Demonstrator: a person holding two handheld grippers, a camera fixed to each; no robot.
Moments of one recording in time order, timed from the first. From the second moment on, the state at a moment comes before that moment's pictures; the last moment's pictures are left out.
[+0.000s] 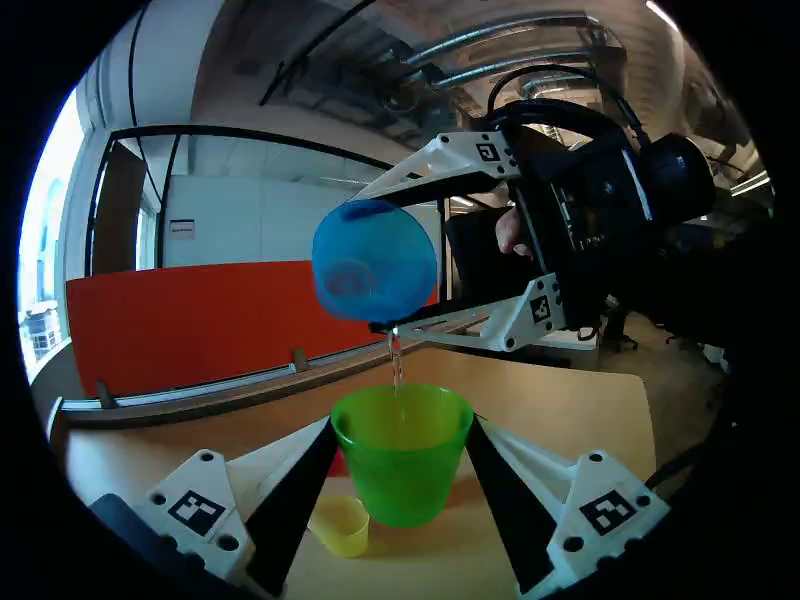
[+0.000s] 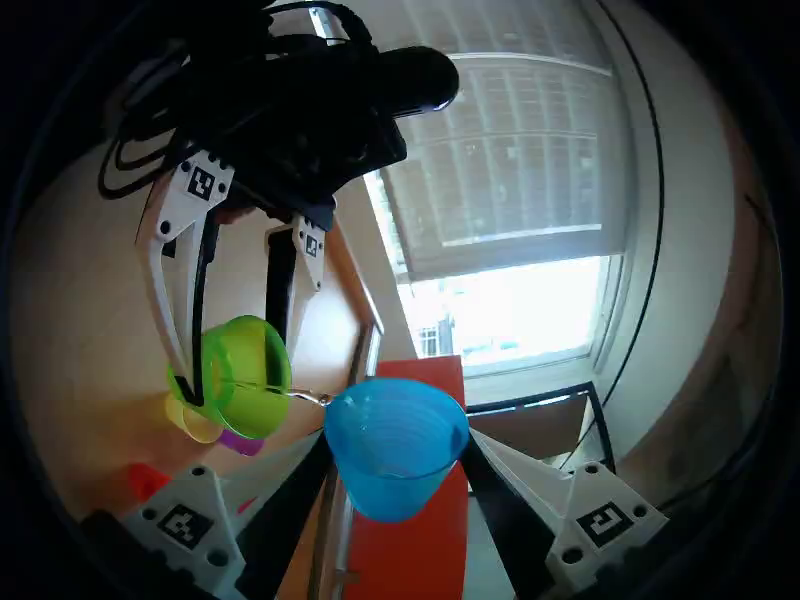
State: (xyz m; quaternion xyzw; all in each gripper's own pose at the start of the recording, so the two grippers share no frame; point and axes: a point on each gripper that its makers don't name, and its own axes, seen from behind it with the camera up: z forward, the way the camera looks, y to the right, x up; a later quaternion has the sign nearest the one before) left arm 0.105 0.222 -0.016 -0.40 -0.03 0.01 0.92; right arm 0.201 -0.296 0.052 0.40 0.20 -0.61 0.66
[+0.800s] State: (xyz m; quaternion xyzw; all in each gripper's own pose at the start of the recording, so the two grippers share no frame) left arm 0.103 0.222 -0.016 -0.40 -0.03 0.02 0.92; right arm 0.201 -0.301 0.051 0.39 0.21 -0.63 0.64
